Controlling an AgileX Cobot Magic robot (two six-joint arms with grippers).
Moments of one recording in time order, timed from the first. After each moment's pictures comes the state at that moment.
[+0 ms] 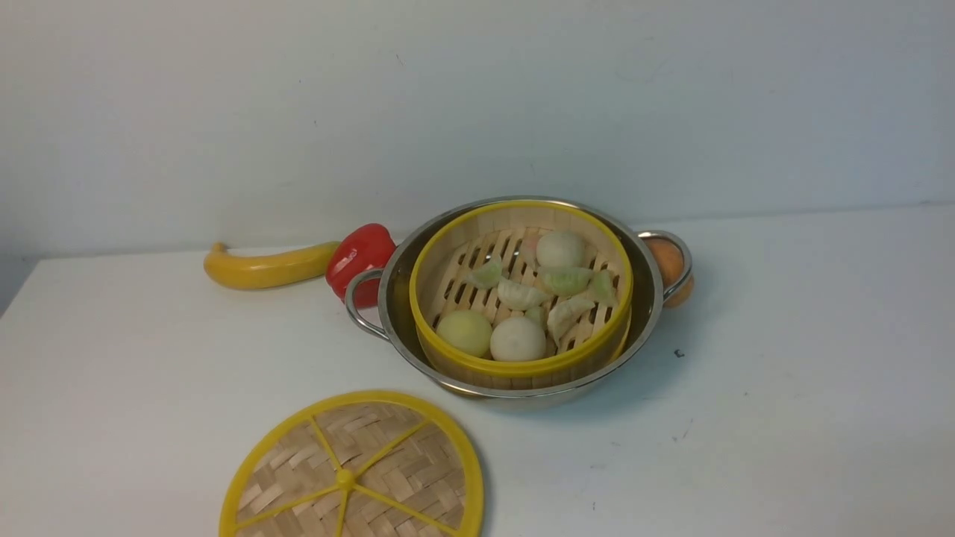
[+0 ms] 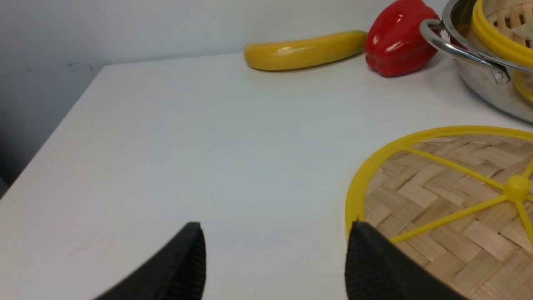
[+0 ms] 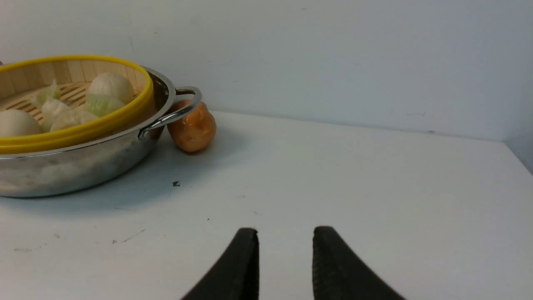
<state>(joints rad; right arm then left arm) 0.05 0.00 0.01 0.14 0.35 -0.20 0.07 0.00 0.01 0.03 0.34 0.03</state>
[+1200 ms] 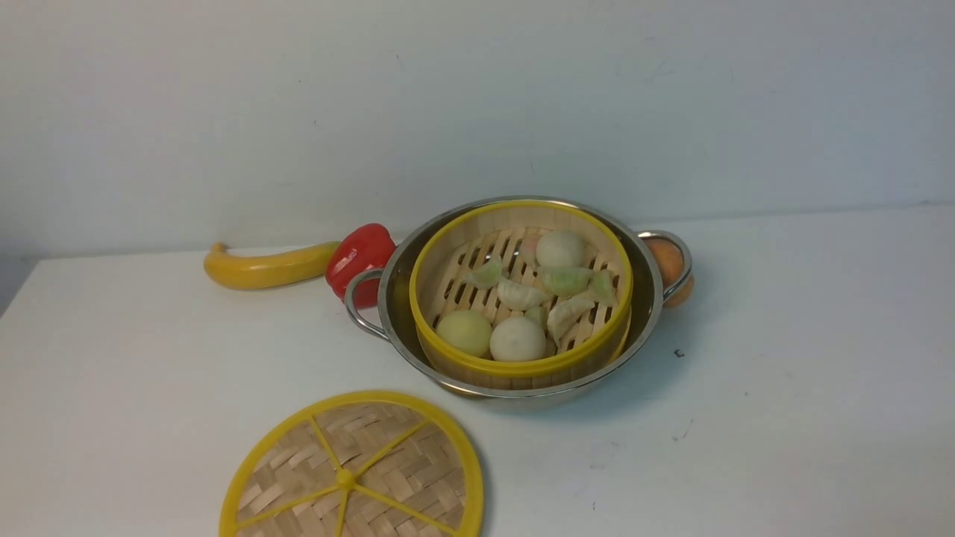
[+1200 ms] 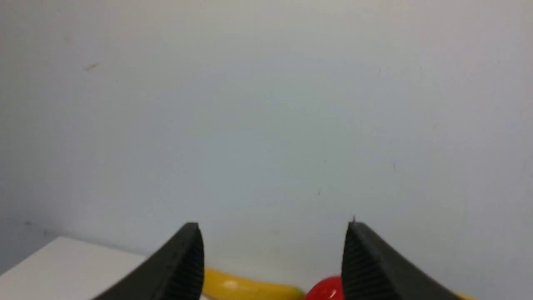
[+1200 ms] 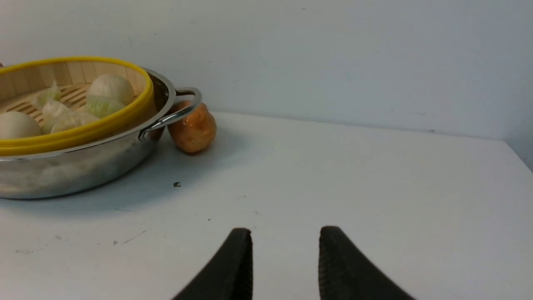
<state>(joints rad) 0.05 0.00 0.01 0.14 0.35 -0.19 0.07 0.00 0.01 -0.19 -0.19 -0.14</state>
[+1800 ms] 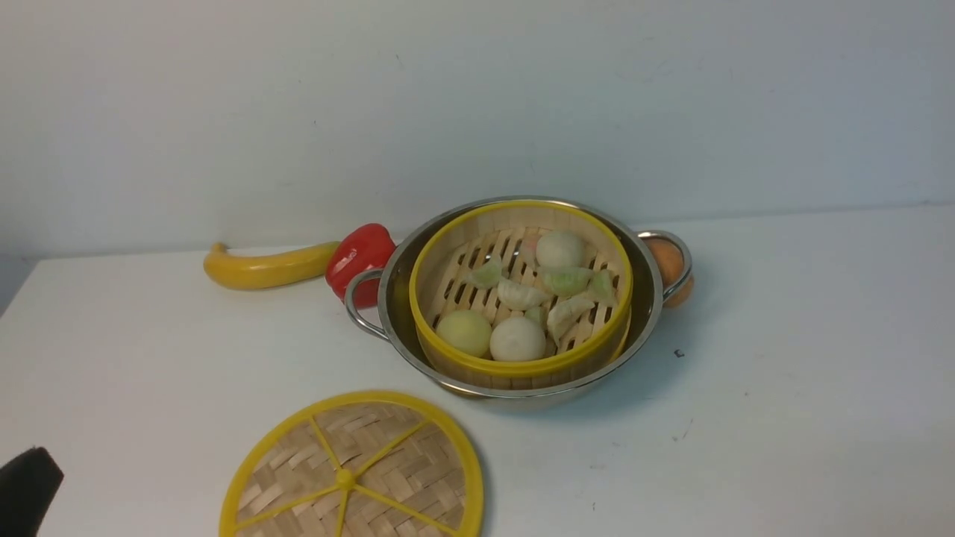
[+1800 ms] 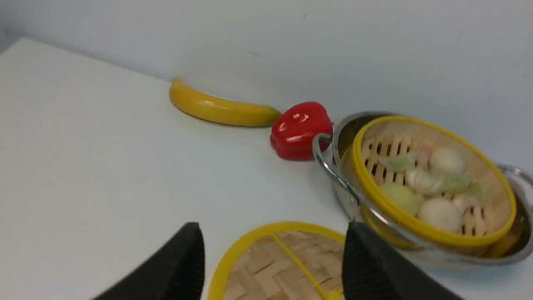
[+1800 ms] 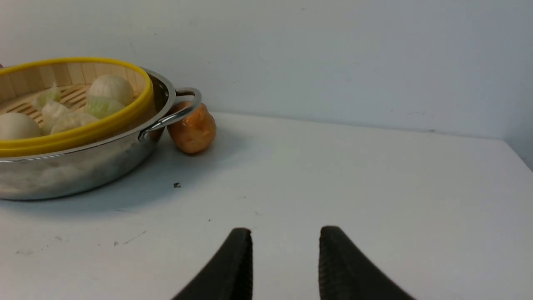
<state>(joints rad) 0.05 0.00 0.01 0.14 0.35 -0.19 0.07 0.29 -0.45 -0.24 0.57 -0.06</state>
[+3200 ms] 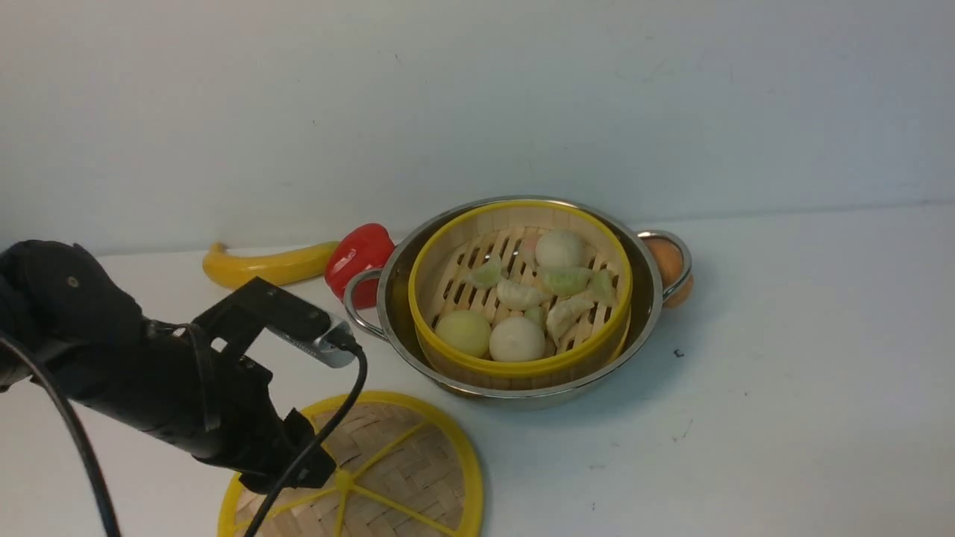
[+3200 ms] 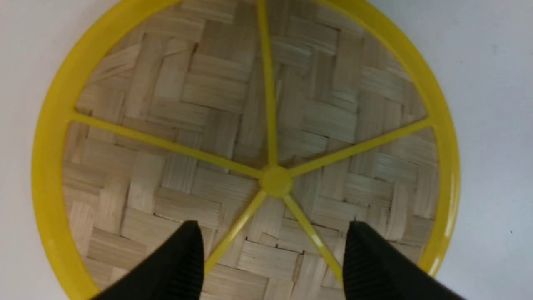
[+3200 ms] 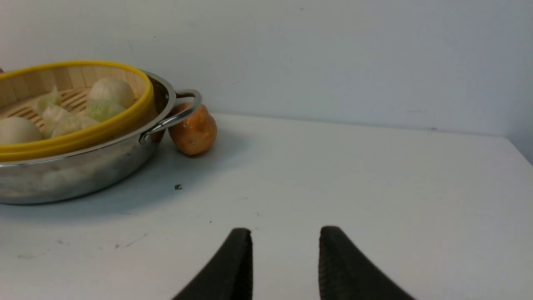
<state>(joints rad) 0.05 0.00 0.01 0.14 0.35 -0.18 -0.08 1.54 -0.88 -0.52 0.77 0.82</state>
